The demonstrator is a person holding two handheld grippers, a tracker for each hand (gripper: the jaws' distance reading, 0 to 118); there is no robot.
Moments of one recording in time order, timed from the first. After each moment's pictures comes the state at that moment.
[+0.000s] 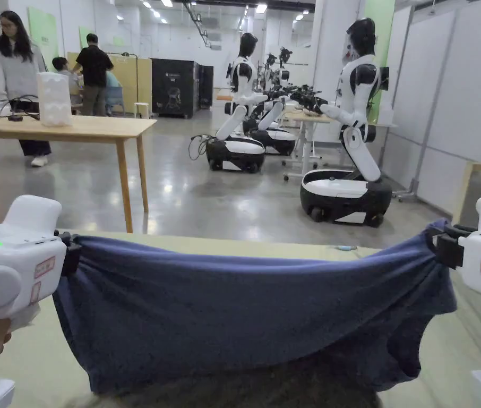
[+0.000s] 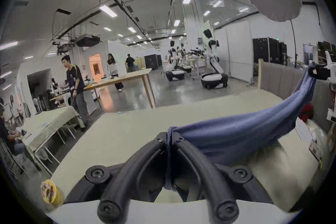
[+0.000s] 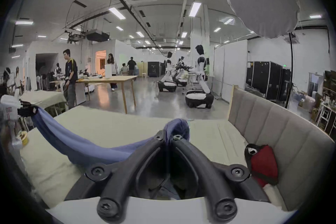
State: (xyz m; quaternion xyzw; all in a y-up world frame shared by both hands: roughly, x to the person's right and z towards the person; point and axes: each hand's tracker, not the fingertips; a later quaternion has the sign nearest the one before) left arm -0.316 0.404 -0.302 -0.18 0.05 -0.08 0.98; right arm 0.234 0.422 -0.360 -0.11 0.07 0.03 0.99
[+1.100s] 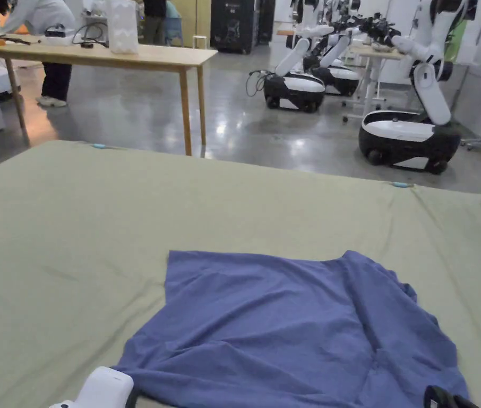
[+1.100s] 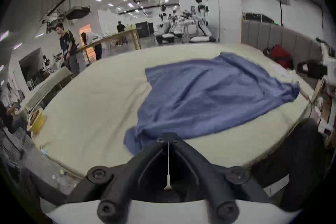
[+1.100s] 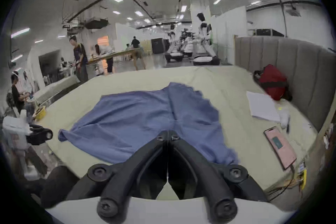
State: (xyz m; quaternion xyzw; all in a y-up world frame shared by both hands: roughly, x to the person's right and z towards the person) left arm -0.259 0.173 -0.064 -0.34 0.03 -0.07 0.94; right arm 0.169 0.209 -0.128 -0.24 0.12 -0.03 0.96
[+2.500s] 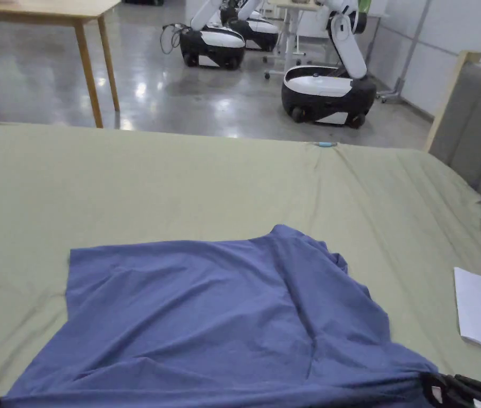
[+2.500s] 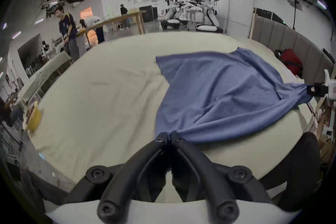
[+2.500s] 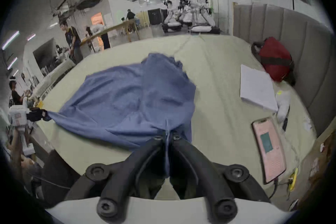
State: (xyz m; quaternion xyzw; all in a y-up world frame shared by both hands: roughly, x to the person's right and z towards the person) left arm -0.295 0.239 -0.130 -0.35 0.04 -0.02 0.93; right arm 0.275 0.232 -0.188 -0.33 0.12 -0.02 0.94
